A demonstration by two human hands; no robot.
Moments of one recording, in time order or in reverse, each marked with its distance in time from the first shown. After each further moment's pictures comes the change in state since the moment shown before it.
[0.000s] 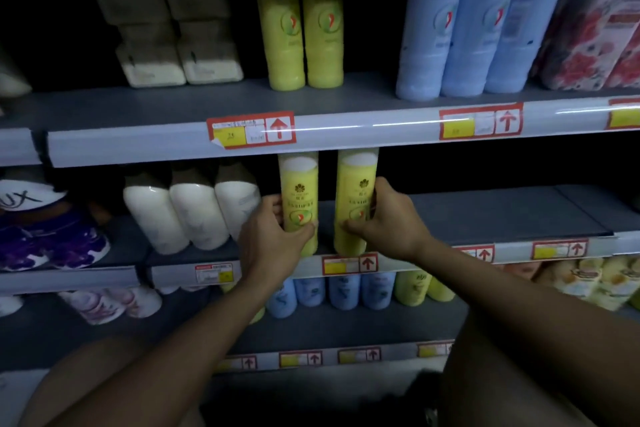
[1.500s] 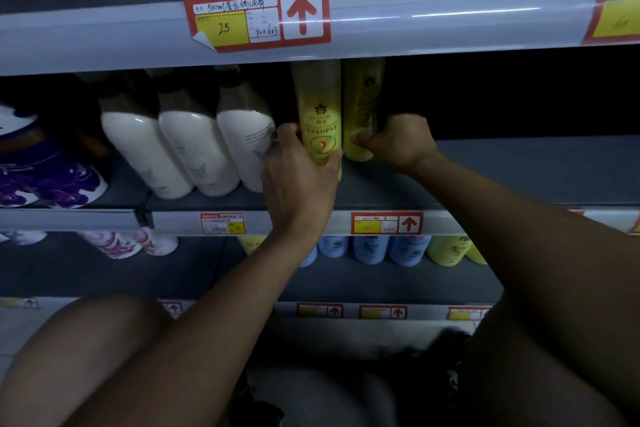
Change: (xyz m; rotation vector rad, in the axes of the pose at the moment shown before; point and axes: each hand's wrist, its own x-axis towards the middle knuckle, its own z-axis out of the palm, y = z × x) left_hand 0.032 -0.022 0.045 0.237 0.245 0.006; right_hand 0.102 0.030 0.078 -0.026 -0.023 0.094
